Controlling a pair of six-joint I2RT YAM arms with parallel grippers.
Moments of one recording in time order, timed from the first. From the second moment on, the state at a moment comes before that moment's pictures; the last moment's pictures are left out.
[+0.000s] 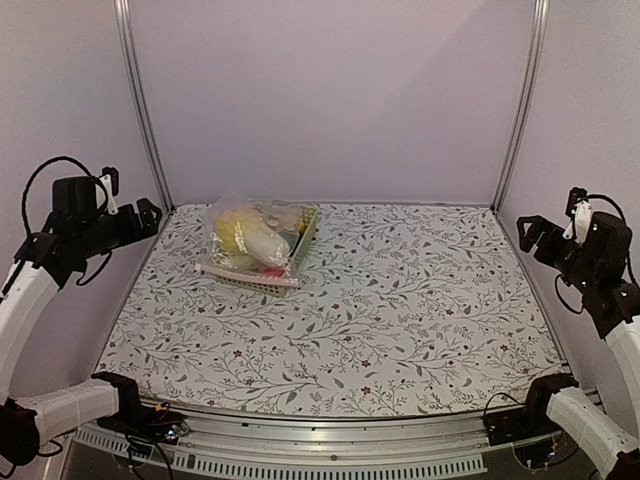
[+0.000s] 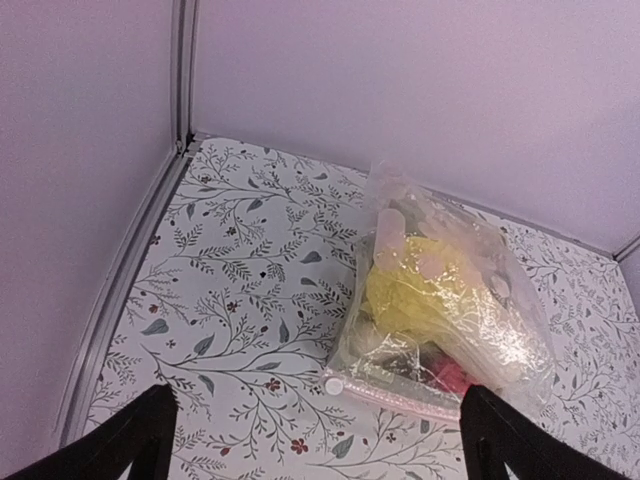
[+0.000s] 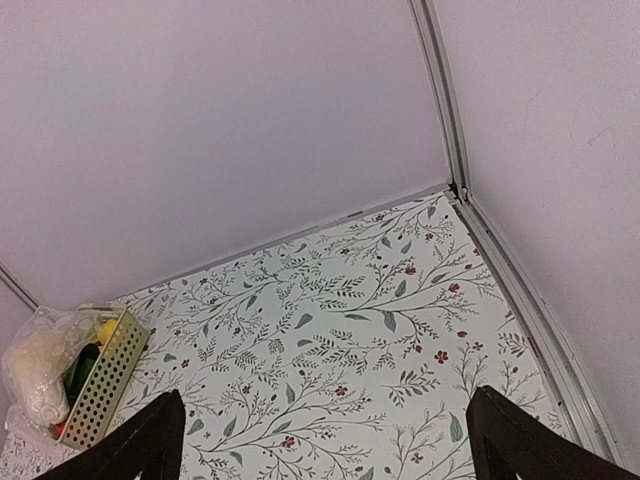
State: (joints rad) left arm -0.09 0.87 0.97 -0.56 -0.05 -0.31; right arm 0.01 0.60 0.70 -0.34 -0.01 0.36
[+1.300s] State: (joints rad) left arm -0.09 1.36 1.06 -0.49 0.35 -0.28; right arm 0.01 0.75 0.78 -0.52 -0.29 0.37
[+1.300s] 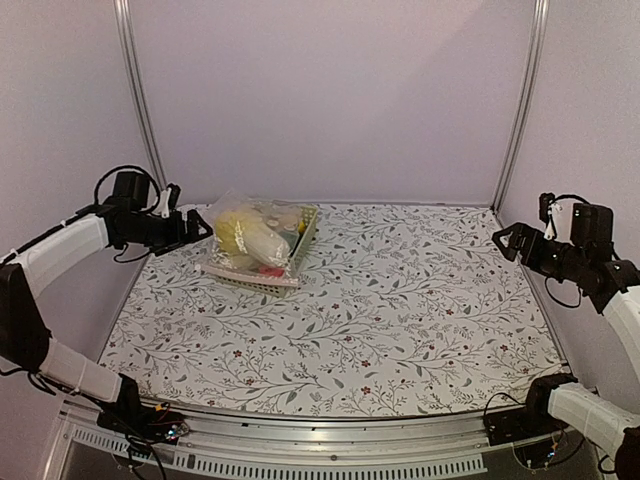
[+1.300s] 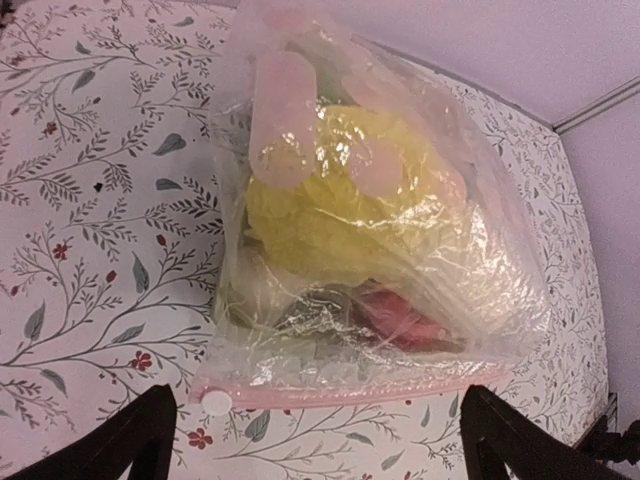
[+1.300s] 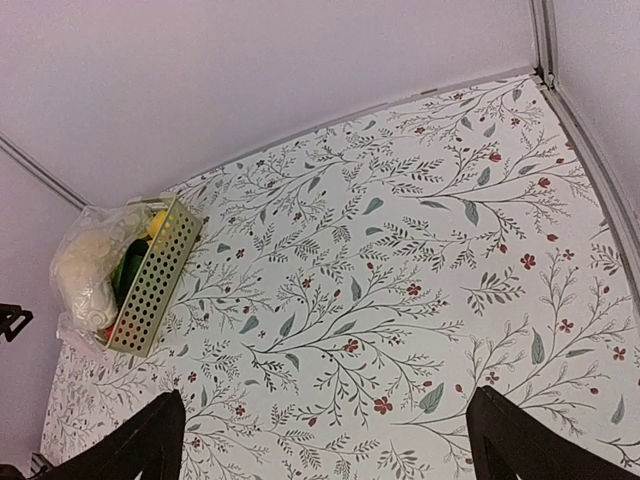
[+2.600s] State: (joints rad) left arm 0.03 1.54 0.85 -0.27 0.61 -0.51; right arm 0.01 0.80 0.83 -0.52 -0.43 0.39
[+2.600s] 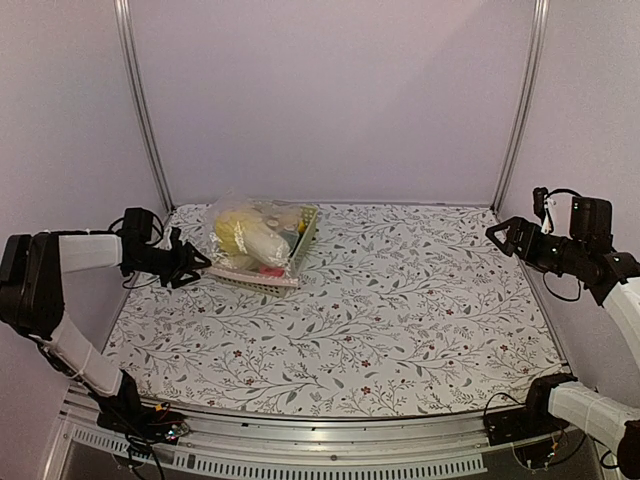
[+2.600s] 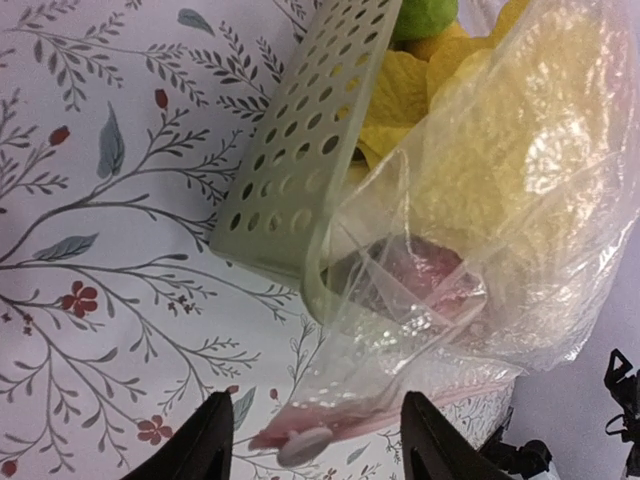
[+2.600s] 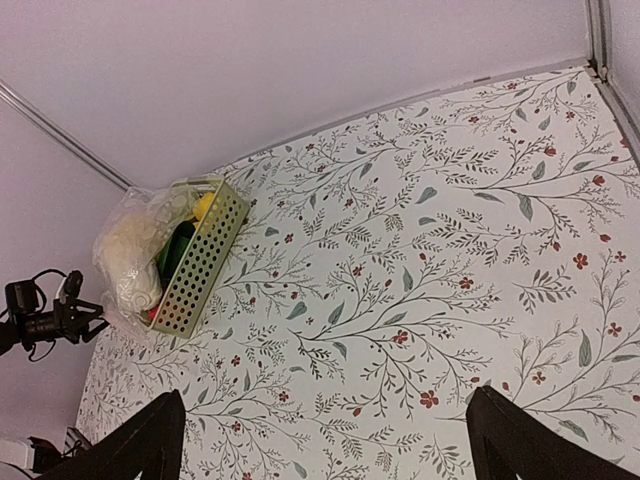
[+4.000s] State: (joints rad) left arm -0.57 1.10 1.21 -0.54 0.45 -0.19; right arm 0.28 0.89 1.00 -0.62 -0.34 0.32
